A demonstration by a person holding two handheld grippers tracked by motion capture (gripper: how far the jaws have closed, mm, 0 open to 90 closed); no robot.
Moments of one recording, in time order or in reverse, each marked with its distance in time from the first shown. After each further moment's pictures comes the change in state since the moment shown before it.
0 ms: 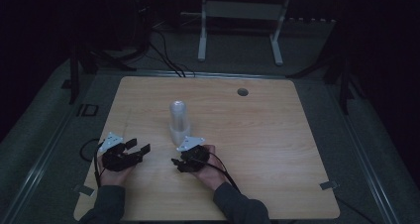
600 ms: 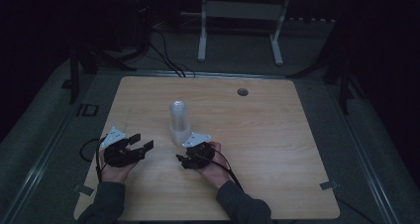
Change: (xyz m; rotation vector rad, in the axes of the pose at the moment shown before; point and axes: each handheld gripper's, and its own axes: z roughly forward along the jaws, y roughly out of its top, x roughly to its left) left arm -0.010 0.021 -0.001 -0.014 -0.049 0.053; right arm -0.011 -0.001 -0.013 -0.014 -0.052 0.043
